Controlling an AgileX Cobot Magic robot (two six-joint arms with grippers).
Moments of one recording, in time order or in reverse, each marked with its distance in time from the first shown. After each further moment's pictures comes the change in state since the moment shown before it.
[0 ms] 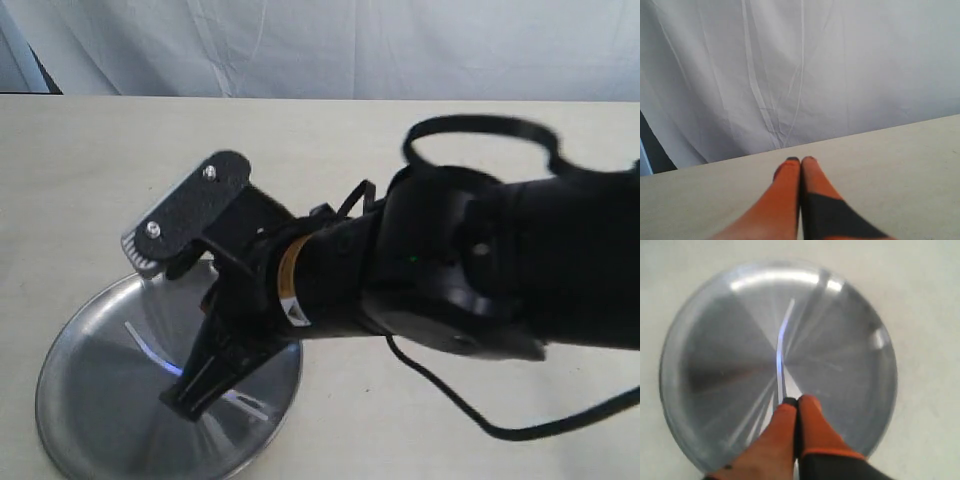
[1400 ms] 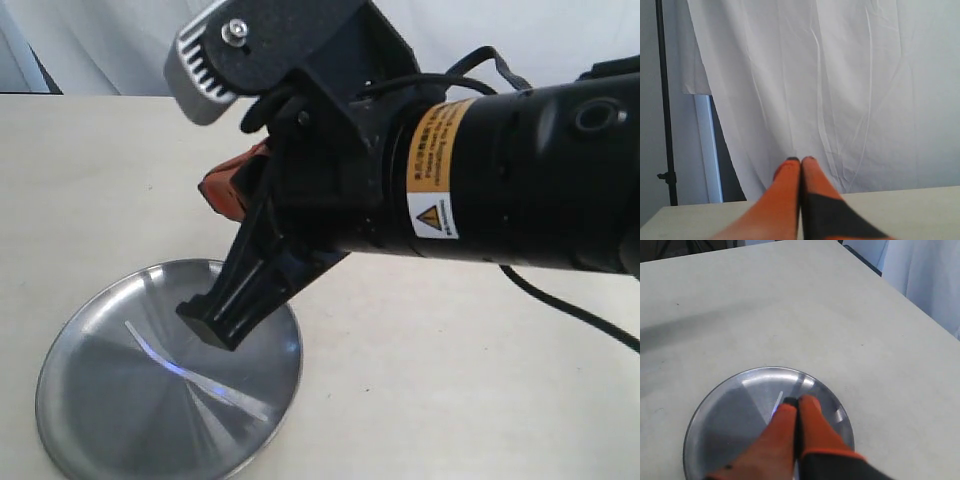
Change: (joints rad) left arm 0.231 -0.325 0.100 0.000 0.004 -0.002; right arm 0.000 -0.309 0.000 -0.049 0.000 0.000
